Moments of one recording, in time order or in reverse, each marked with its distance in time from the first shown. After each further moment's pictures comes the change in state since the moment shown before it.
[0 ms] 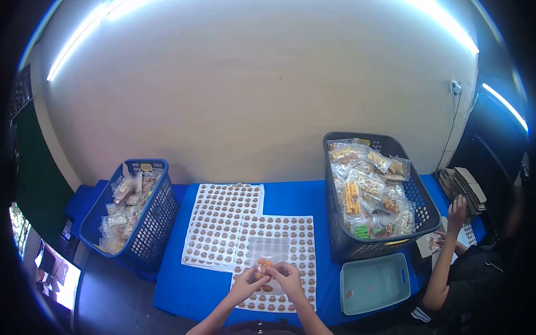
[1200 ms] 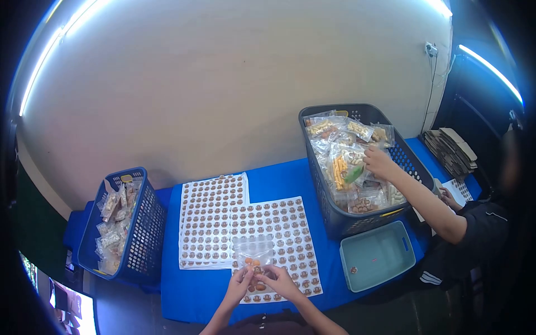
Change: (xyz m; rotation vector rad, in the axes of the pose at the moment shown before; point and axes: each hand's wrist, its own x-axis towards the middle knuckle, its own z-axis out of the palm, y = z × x) left_hand -0.005 -0.034 -0.013 -0.149 0.030 -0.074; right_hand -0.017 0.048 0.002 -0.073 -0.148 0.165
